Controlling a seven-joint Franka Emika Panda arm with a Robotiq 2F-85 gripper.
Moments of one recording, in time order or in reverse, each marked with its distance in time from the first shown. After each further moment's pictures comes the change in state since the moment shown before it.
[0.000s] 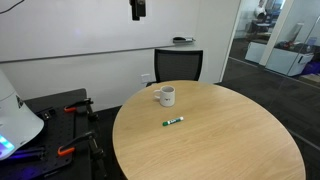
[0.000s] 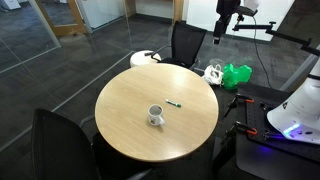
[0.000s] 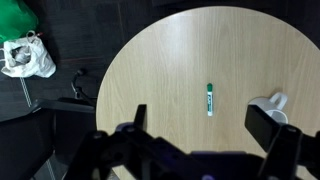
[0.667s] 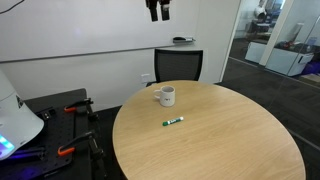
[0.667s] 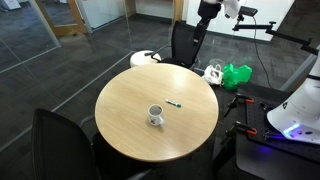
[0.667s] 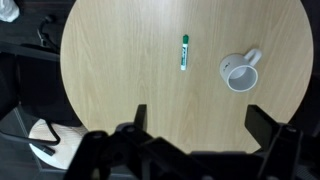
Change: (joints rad) arm 0.076 0.132 0.001 0.049 0.045 0.271 -0.032
